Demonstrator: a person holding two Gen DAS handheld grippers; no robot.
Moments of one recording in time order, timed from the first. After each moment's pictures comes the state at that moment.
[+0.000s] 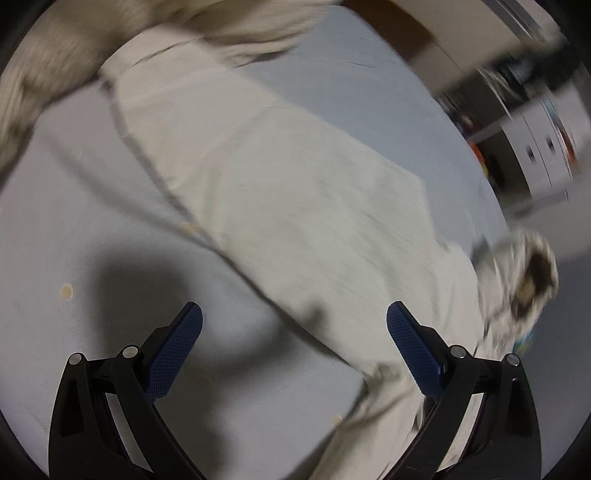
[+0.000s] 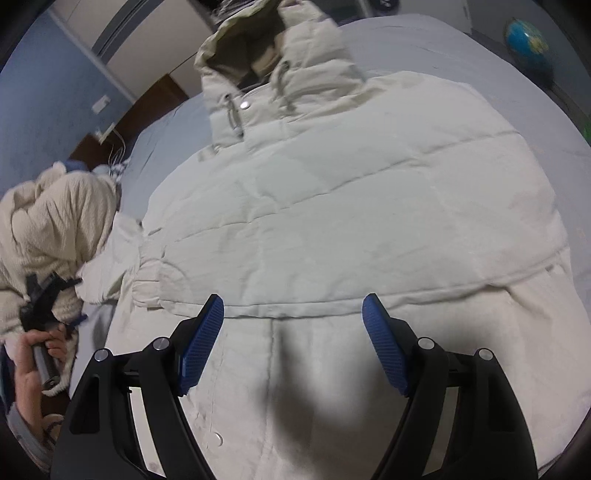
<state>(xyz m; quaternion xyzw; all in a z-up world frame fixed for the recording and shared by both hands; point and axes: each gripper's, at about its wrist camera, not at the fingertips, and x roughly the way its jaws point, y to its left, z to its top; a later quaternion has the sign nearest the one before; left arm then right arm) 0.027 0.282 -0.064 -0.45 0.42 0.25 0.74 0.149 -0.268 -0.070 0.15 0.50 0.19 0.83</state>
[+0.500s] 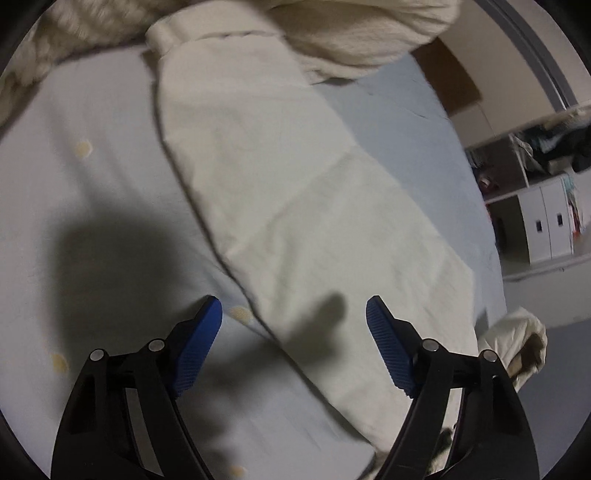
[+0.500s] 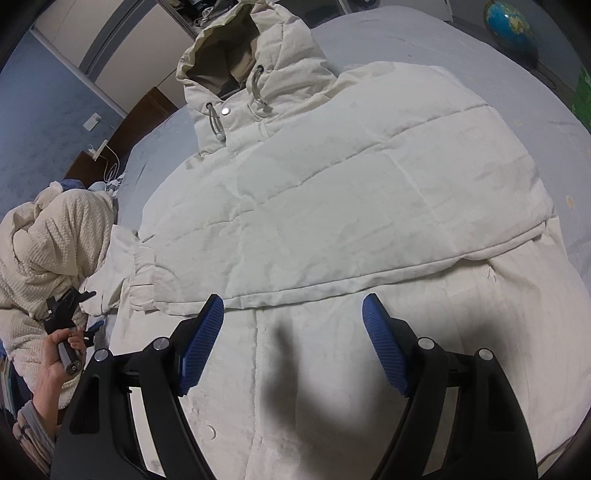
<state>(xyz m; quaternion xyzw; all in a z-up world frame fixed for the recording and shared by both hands) 0.018 0.341 -0.103 -0.52 0.36 0.28 0.72 0.140 -0.282 -0.077 0.17 0.51 0.18 0.82</state>
